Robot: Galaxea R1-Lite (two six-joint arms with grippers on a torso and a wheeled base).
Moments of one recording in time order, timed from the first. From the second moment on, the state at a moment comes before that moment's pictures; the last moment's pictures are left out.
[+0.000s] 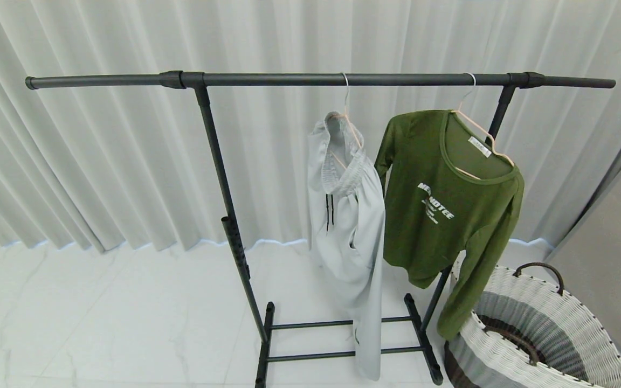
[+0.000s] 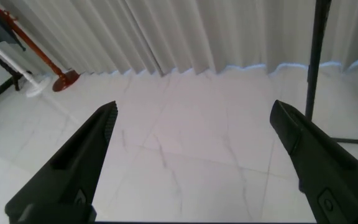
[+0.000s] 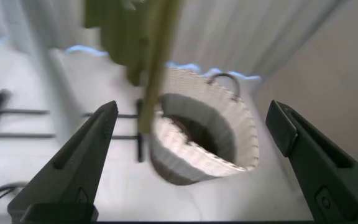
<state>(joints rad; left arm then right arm) 0.12 0.12 -0.03 -0.03 0.30 0.34 -0.08 0.13 -0.07 0.00 -0.08 -0.21</state>
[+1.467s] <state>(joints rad) -0.01 0.05 -0.02 -0.02 0.37 0.24 -0.08 0.09 0.00 0.00 0.04 -0.09</state>
